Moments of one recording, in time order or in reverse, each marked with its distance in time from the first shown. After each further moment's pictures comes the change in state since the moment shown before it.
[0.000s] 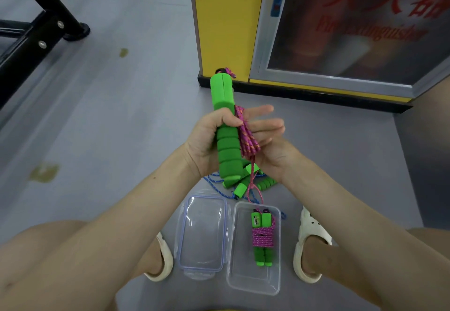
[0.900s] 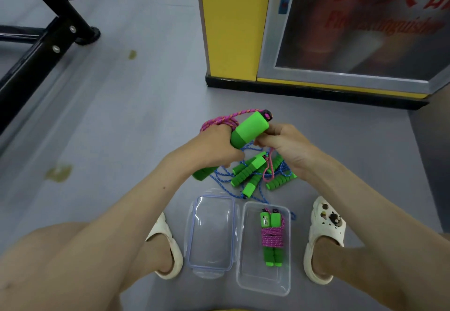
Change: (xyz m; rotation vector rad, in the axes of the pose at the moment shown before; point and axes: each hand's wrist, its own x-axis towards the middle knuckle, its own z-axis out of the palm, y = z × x) left_hand -0.007 0.014 -0.010 1.641 0.561 -0.316; right_hand -0.007 -0.014 -0.012 -0.531 -0.015 -0.105
